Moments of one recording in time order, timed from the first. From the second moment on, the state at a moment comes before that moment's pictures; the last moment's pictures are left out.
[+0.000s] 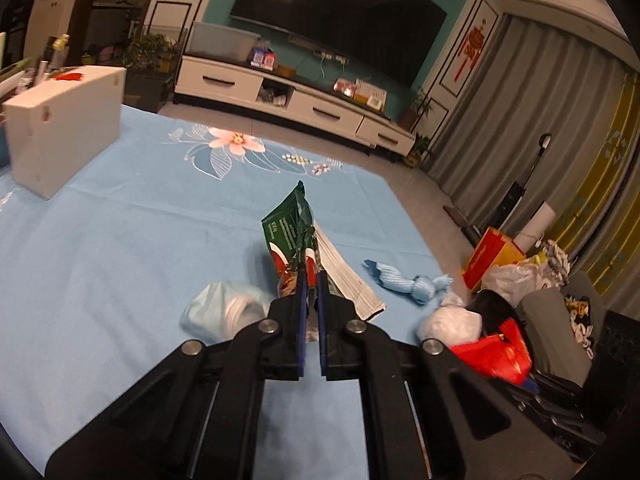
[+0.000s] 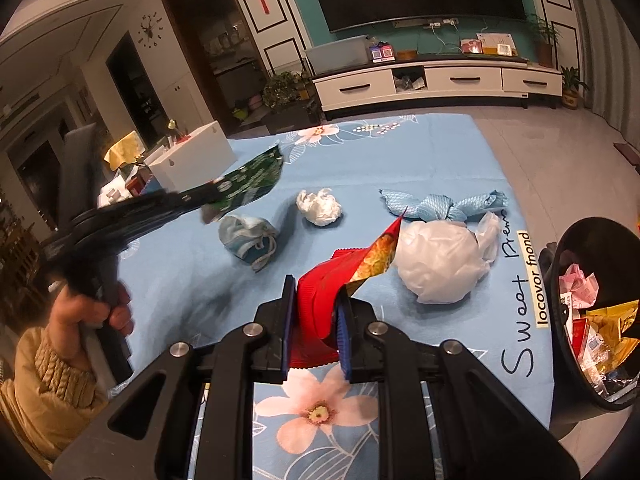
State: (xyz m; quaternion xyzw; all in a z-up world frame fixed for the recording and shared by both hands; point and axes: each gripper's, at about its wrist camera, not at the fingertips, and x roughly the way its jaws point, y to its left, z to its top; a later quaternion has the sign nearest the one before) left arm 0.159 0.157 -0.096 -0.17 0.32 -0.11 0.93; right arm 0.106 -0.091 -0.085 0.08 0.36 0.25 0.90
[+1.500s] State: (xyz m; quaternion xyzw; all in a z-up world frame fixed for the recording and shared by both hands) left arm -0.009 0.150 -0.074 -0.17 0.30 -0.14 0.93; right arm 0.028 -0.090 -0.038 0.05 0.32 0.25 0.91
